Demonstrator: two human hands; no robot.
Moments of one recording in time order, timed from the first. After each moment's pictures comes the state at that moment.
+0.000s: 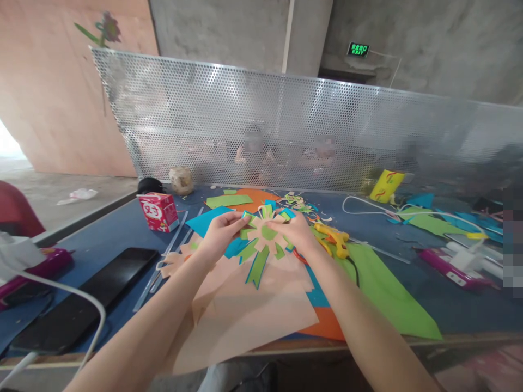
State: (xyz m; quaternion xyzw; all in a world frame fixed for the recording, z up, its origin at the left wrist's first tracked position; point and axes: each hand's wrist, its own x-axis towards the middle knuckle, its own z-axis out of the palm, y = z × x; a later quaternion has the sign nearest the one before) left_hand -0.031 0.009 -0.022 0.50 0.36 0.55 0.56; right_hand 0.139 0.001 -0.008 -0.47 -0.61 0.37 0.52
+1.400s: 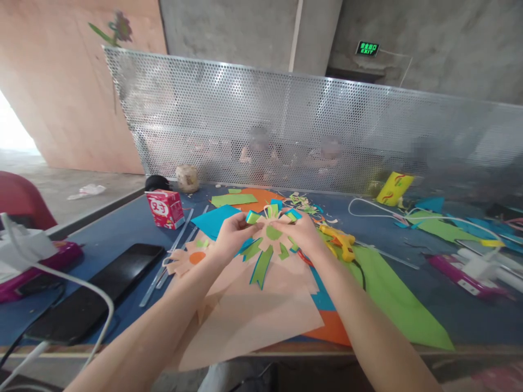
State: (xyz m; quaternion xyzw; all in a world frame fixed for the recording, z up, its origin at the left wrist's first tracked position) left_hand -0.019 0.001 -0.026 0.56 0.34 0.56 0.51; right_hand 0.139 0.001 -0.008 -0.47 -0.62 0.36 0.52
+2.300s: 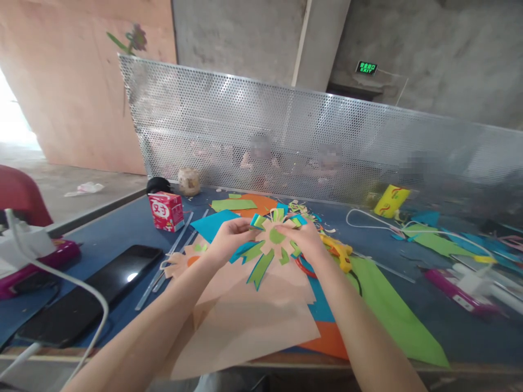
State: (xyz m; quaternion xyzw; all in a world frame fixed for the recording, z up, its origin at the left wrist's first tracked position) left_hand -0.028 0.001 -0.023 0.57 0.30 0.54 0.54; right_hand 0.146 0.004 -0.008 -0.46 -0.58 0.41 0.54
